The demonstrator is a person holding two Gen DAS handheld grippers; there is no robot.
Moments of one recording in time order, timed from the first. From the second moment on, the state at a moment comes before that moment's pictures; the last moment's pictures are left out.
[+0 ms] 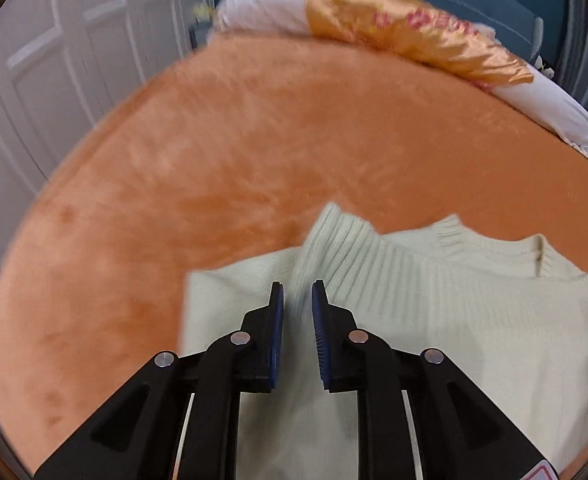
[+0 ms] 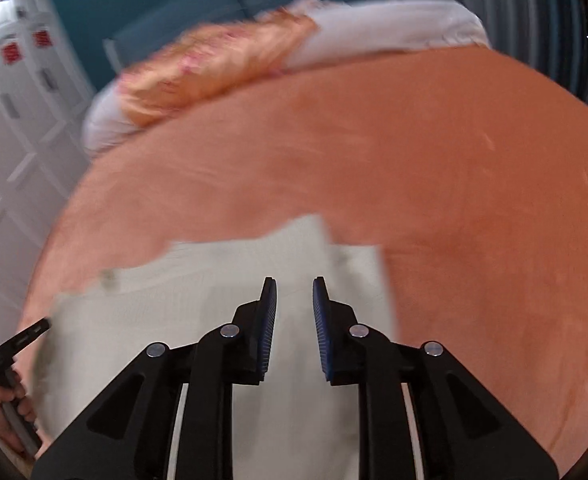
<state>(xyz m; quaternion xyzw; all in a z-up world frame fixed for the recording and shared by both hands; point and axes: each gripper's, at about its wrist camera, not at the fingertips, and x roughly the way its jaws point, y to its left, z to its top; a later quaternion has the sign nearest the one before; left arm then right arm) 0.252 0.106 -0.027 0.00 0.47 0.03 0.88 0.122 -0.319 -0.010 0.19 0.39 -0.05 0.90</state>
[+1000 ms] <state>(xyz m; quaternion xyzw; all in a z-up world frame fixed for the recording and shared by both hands) 0.098 0.182 -0.032 -0.21 0.50 0.04 0.84 -0.035 -0.391 -0.076 0.33 0.43 -0.11 0.83</state>
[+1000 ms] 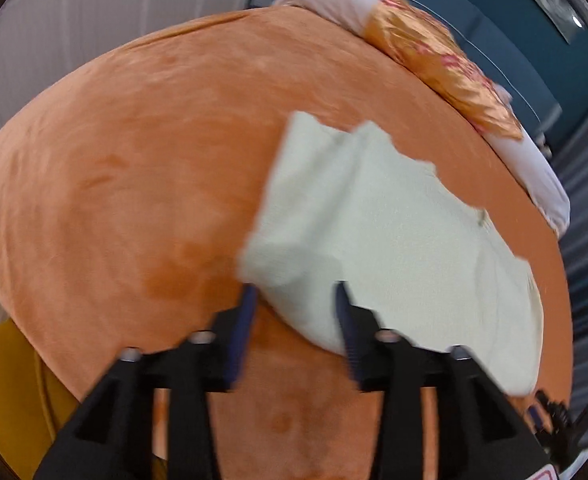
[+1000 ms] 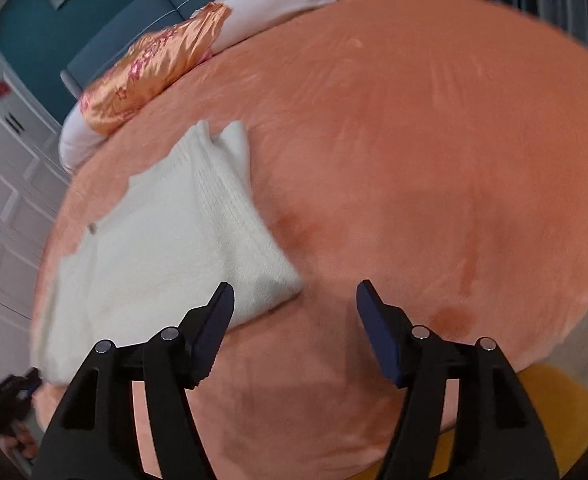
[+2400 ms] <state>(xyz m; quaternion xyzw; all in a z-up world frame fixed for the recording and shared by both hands) 0.054 0.203 -0.053 -0.28 0.53 -0.01 0.80 0.064 -0.151 -0.025 0.11 0.55 0.11 0.82</state>
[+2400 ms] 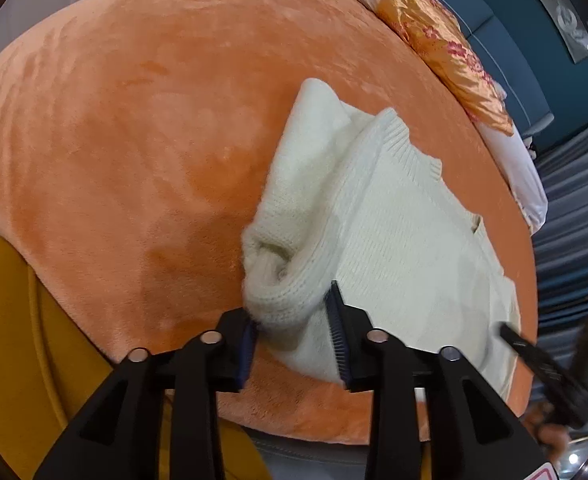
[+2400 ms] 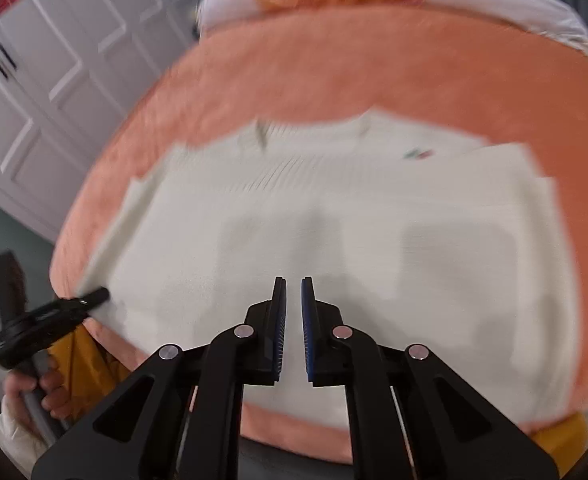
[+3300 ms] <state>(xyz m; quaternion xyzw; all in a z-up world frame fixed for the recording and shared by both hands) 0.096 0.049 0.068 -0.16 0.41 -0.16 0.88 -0.031 -0.244 -0.031 0.24 0.50 0.07 0.83</state>
